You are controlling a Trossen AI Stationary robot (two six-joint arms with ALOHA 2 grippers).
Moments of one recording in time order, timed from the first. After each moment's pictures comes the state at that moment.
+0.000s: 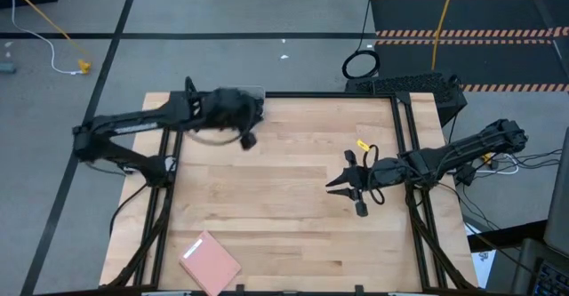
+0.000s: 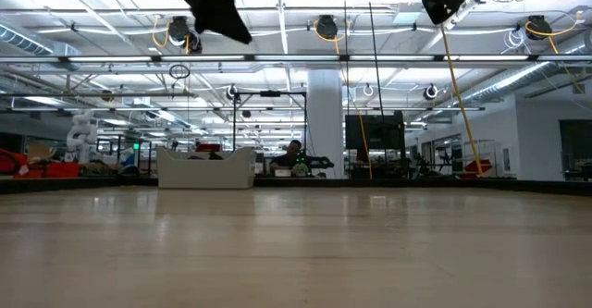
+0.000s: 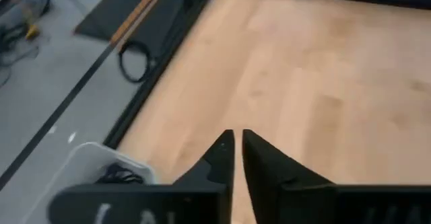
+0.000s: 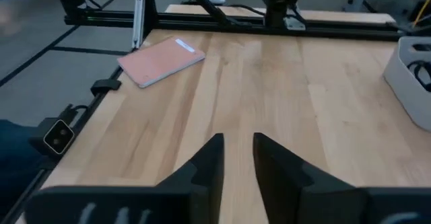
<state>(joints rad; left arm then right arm) 0.27 1.30 1.21 -0.55 -0.14 0.02 0.29 1.00 0.69 -0.10 0.13 0.12</state>
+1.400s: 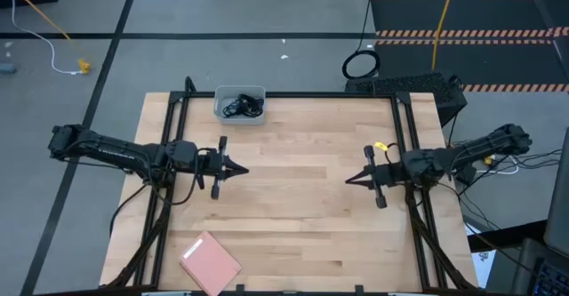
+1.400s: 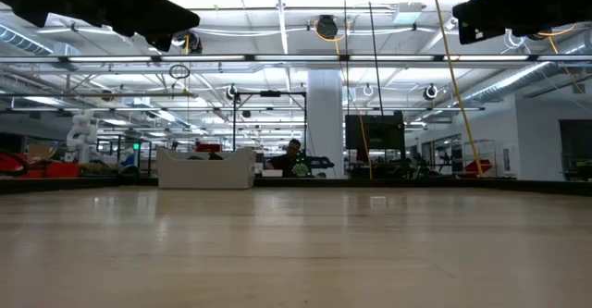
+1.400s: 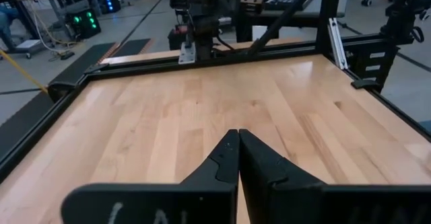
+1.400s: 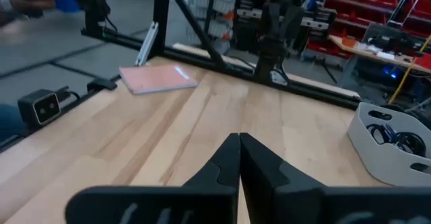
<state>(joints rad) -0.10 0.85 0.41 0.24 -0.02 0.09 0.27 0.59 0.27 0.16 0.10 -0.18</state>
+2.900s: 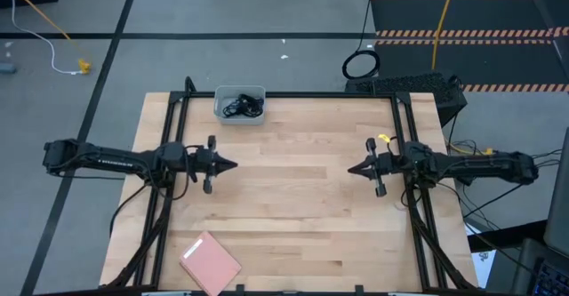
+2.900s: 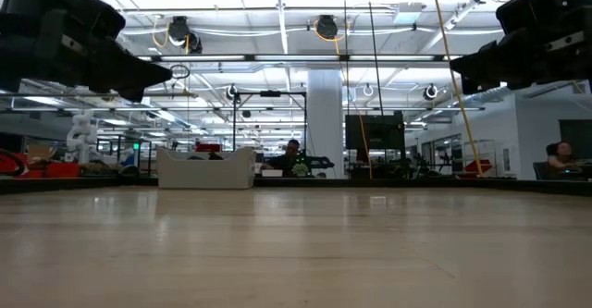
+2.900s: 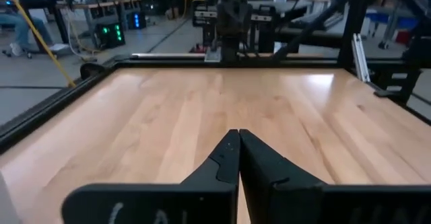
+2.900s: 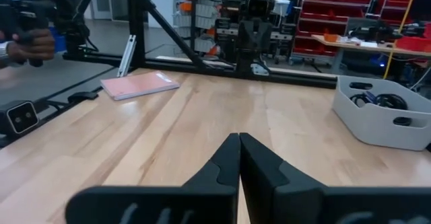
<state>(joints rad) 0.07 0.65 0.03 0.54 0.08 0.02 -0.11 0.41 0.02 0.34 -0.24 -0.08</state>
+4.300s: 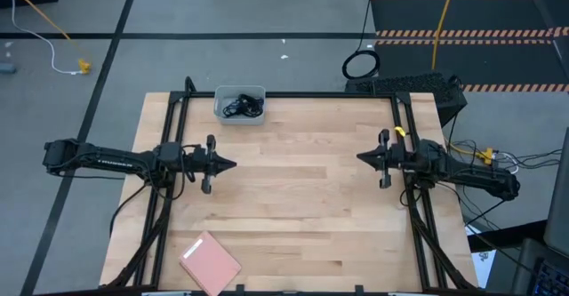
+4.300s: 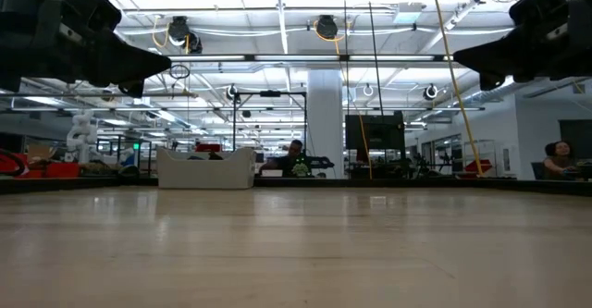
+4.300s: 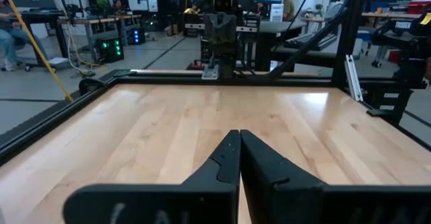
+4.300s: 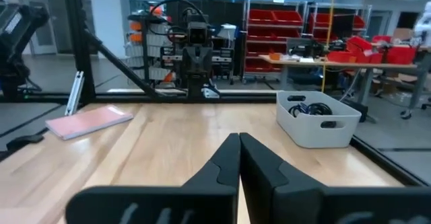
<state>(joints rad) 0.06 0.63 0.01 0.61 0.08 0.00 -0.19 0.00 0.02 0.04 -0.13 -0.03</state>
